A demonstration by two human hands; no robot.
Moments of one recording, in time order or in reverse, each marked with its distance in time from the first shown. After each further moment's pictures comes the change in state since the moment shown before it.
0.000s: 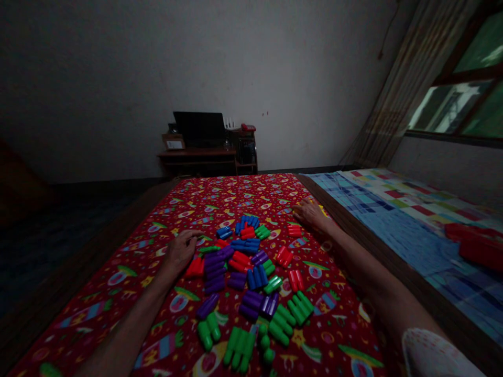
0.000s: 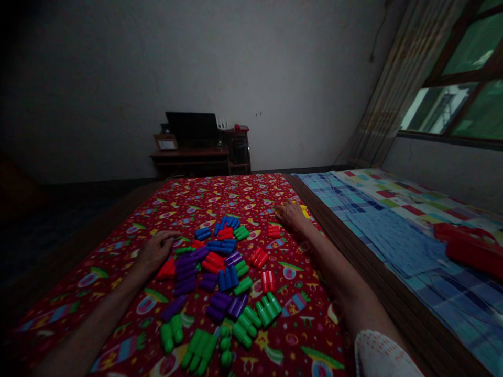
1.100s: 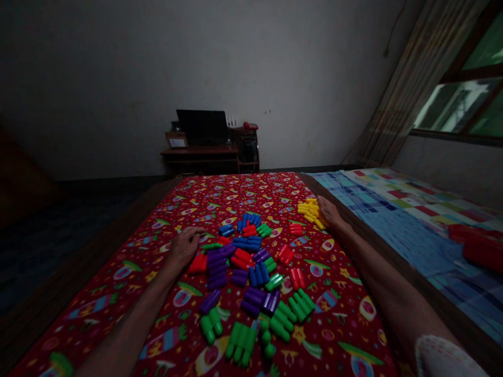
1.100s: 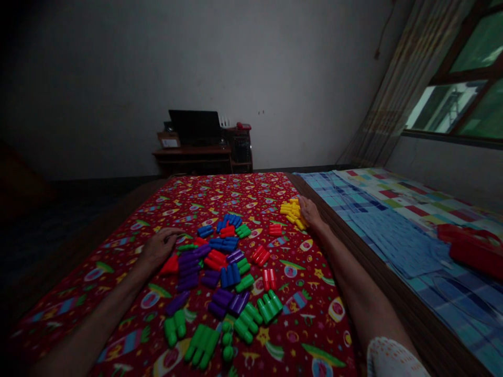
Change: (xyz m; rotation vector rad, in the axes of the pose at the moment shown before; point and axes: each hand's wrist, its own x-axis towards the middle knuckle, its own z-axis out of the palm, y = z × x) left_hand 0.000 0.000 0.003 -0.005 0.006 -0.005; right_hand -0.016 0.047 0.017 0.638 0.256 0.424
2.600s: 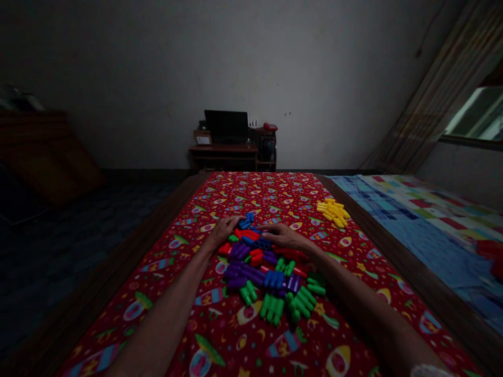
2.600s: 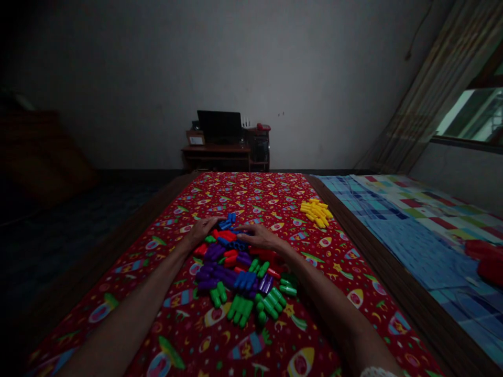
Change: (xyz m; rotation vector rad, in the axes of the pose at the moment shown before) left_hand -0.007 0.026 -0.009 -0.444 -0.290 0.024; right_hand -0.111 -0.200 0.069 0.577 -0.736 -0.544
